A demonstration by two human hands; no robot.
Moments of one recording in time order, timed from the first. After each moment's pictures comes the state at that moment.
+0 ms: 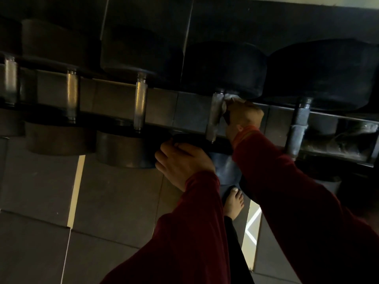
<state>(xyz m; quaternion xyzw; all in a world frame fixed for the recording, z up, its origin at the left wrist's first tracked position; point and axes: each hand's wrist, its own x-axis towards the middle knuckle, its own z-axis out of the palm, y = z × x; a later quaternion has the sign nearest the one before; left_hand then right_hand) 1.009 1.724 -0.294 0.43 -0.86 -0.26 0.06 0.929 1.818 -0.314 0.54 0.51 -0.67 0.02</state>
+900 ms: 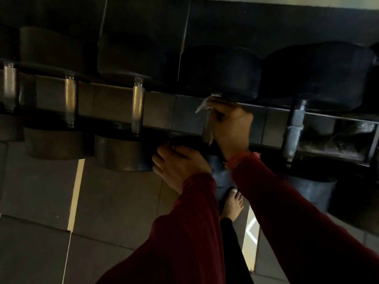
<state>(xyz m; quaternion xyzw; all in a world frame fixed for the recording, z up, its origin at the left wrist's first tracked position) 1.007 1.722 -0.290 0.44 -0.85 -0.28 0.05 0.949 1.809 -0.315 0.15 0.88 -0.43 -0.13</state>
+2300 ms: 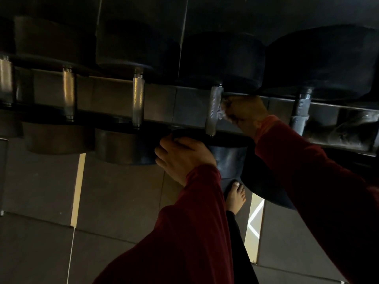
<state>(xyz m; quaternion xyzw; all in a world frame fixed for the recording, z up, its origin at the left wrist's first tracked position) 1.006 1.721 -0.294 0.42 -0.87 -0.26 0.06 0.923 1.856 -0.328 0.37 0.65 -0.60 0.27</state>
